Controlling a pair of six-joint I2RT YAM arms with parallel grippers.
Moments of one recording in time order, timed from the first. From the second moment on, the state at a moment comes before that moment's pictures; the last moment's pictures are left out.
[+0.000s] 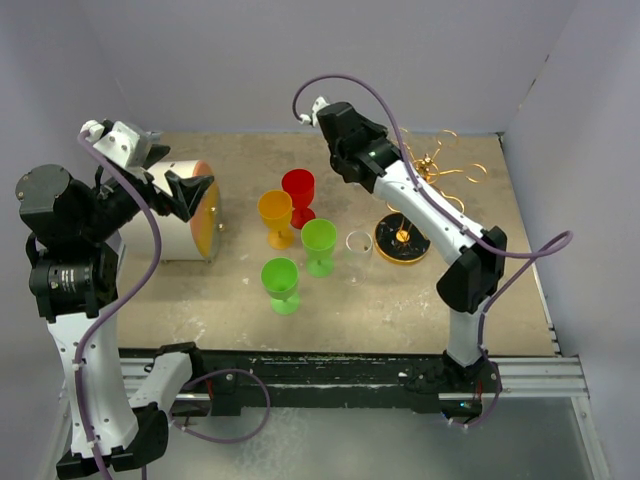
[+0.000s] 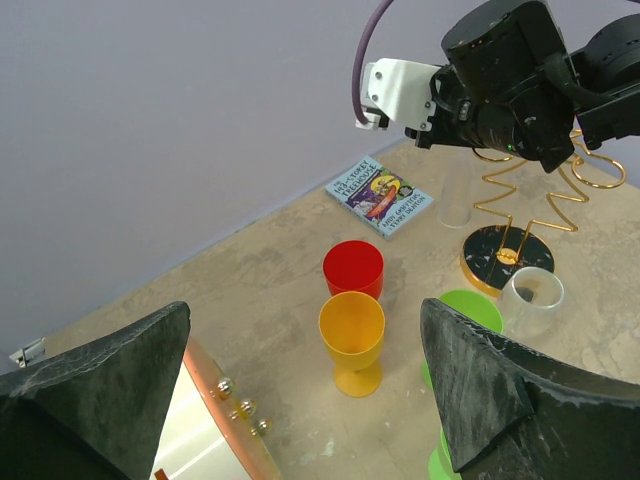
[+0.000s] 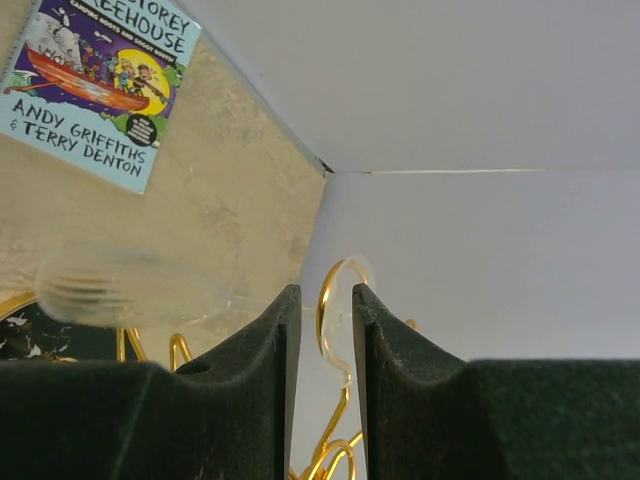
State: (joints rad) left arm 0.14 0.92 1.54 -0.62 0.73 0.09; right arm 0.69 1.91 2.01 -0.65 0.91 -0.74
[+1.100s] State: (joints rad) left arm -0.12 1.10 1.49 -0.83 0.57 0.36; right arm 0.73 1.49 2.00 -0.71 0.20 -0.49
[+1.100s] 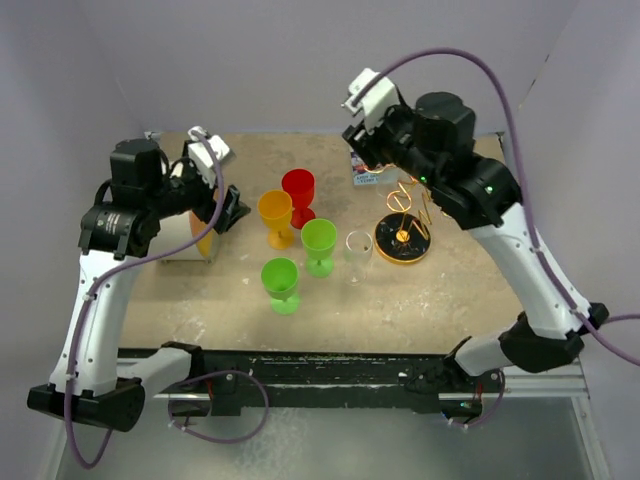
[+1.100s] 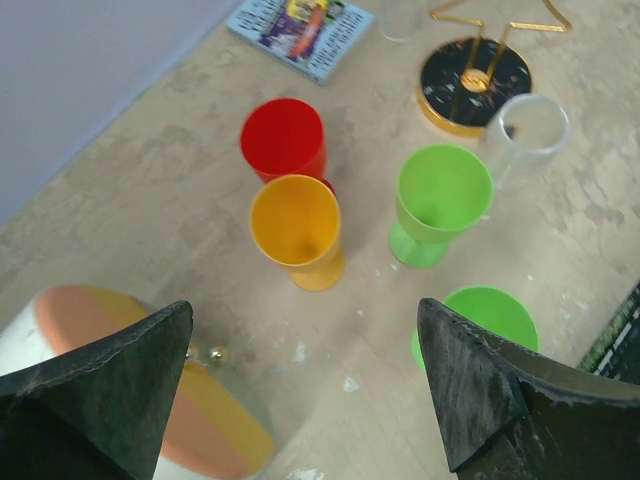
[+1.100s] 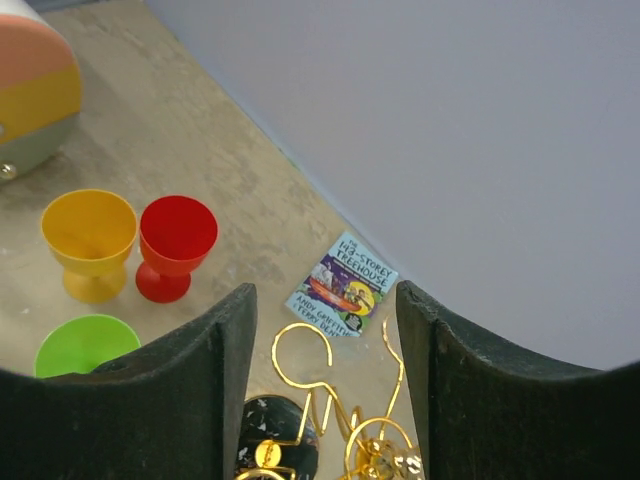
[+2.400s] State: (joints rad) left arm -0.59 1.41 1.25 -0.97 0.35 0.64; right arm 0.09 1.14 1.63 -0.77 -0.37 -0.44
